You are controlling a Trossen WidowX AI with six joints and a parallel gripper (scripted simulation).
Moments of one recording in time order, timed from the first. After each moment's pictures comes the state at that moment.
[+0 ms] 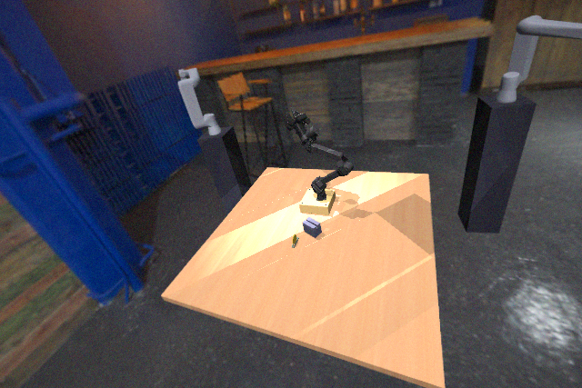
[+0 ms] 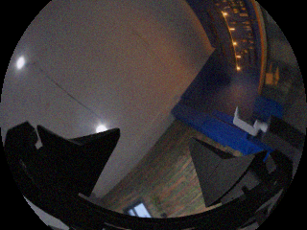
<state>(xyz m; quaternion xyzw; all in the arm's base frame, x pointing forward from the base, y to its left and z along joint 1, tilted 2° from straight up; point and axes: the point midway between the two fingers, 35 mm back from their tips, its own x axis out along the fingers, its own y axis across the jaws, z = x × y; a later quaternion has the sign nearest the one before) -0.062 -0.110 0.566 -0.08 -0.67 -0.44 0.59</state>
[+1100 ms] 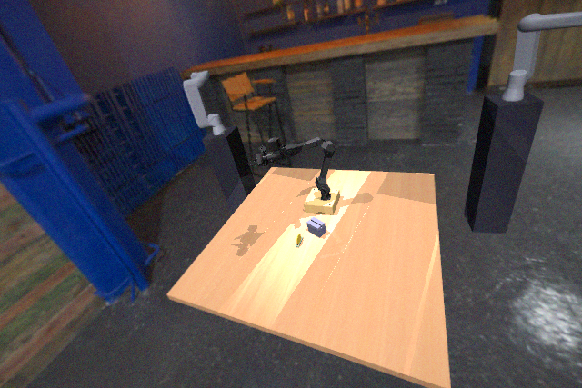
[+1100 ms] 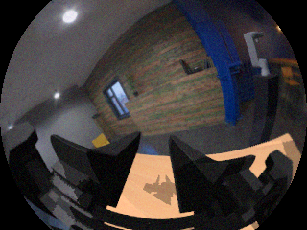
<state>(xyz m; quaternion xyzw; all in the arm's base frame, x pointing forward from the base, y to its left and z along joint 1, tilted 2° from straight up) 0.144 -0.361 0.377 0.24 -0.12 -0.57 0.77</state>
